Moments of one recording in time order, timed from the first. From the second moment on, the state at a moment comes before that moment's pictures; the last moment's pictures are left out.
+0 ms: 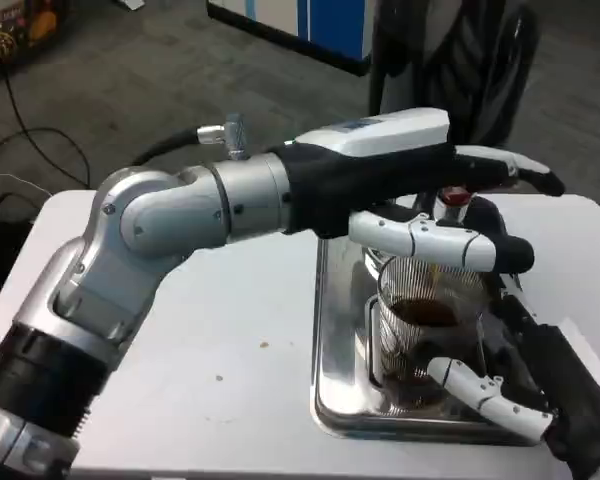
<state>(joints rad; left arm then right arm) -1.02 0.46 -0.30 0.30 0.19 -0.37 -0.77 0.03 -0.23 0.06 -0.46 -0.29 0.30 0.11</state>
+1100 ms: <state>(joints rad) -0.95 0.44 -0.22 0.31 0.18 -0.38 -0.63 0.01 -0.20 0.05 -0.42 -0.30 0.30 0.09</state>
